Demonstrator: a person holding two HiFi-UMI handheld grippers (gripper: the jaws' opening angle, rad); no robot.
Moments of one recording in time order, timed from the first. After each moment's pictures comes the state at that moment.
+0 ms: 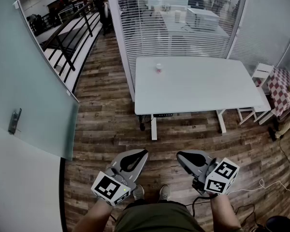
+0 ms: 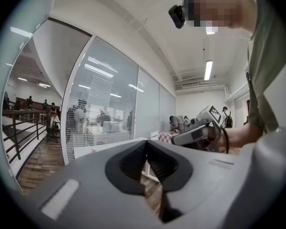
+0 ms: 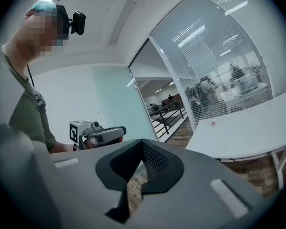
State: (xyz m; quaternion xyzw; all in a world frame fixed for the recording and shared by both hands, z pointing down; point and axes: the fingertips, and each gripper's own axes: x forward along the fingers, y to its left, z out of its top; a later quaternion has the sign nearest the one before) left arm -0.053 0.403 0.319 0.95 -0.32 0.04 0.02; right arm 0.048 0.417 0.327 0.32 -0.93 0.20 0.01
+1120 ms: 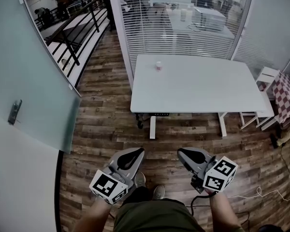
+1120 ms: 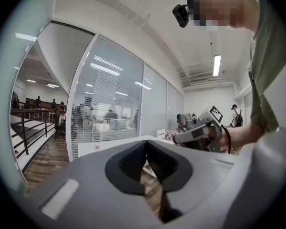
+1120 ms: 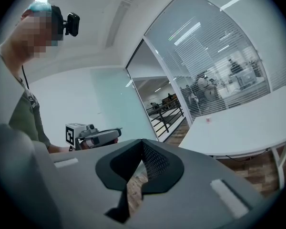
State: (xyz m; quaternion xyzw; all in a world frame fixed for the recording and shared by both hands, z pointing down) left arm -0.015 0.396 0.343 0.93 -0.36 0.05 0.03; right arm 0.105 0.399 0.352 0.31 -0.92 0.22 0.01
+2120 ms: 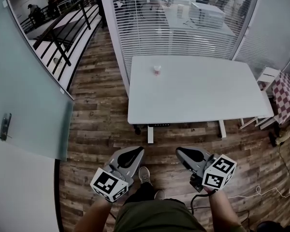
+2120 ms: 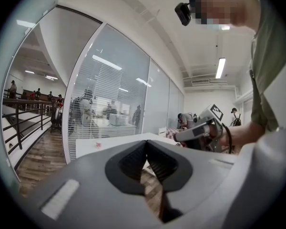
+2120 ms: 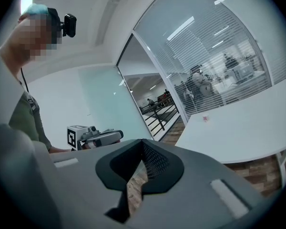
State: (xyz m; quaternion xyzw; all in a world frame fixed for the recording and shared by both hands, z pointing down) left arm -0.031 0.277 0.382 0.94 -0.34 0.05 0.07; right arm 0.087 0.286 0.377 0.33 -0.91 0.25 0.02
